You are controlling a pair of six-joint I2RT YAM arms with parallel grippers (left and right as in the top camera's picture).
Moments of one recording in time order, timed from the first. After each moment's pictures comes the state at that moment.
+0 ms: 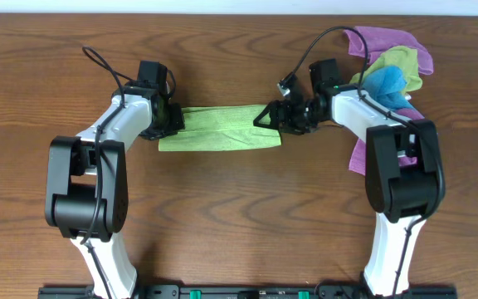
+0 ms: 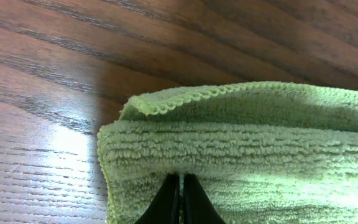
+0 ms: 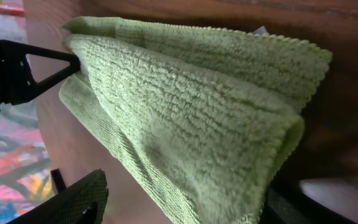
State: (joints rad) left arm -0.12 2.01 1.30 -0.62 0.12 -0.36; right arm 0.19 2.18 1.41 -0.51 -0.84 0.19
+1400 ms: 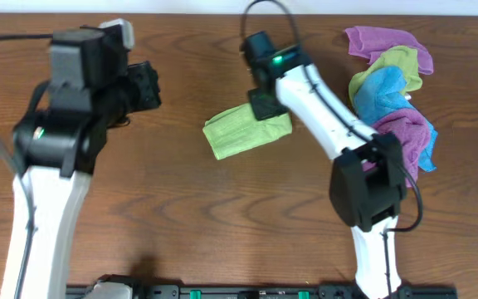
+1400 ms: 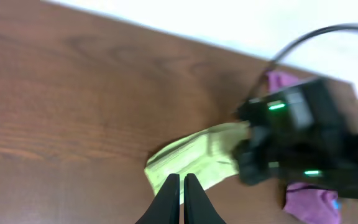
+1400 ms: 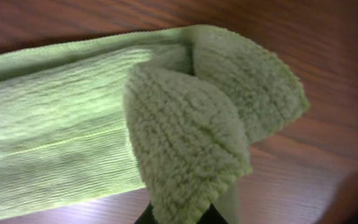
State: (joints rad) left arm -0.12 1.29 1.53 -0.89 0.24 -0.36; right arm 0.52 2.21 1.93 -1.12 0.17 0.22
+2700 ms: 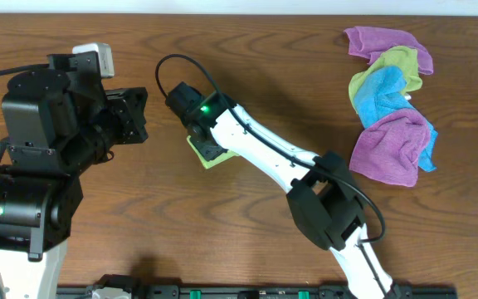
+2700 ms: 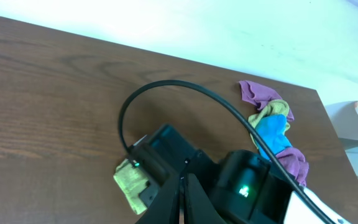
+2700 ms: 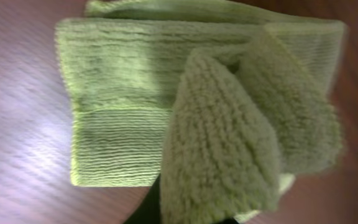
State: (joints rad) left arm -0.12 1.11 1.53 -0.97 0.27 -0.36; right arm 0.82 2.27 1.93 -1.08 0.18 0.15
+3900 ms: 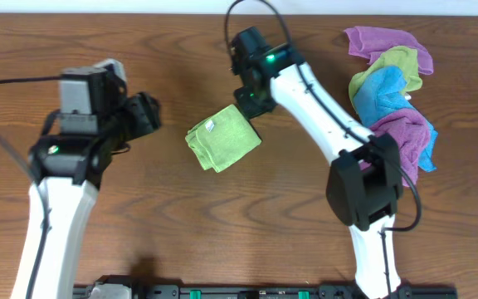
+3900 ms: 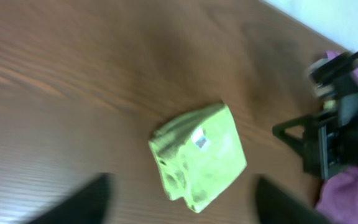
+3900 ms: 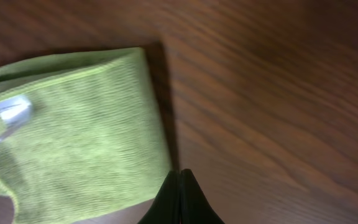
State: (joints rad) left arm -0.07 1.27 1.18 -0.77 0.24 -0.44; right arm 0.49 2.23 2.00 -1.12 -0.01 0.09
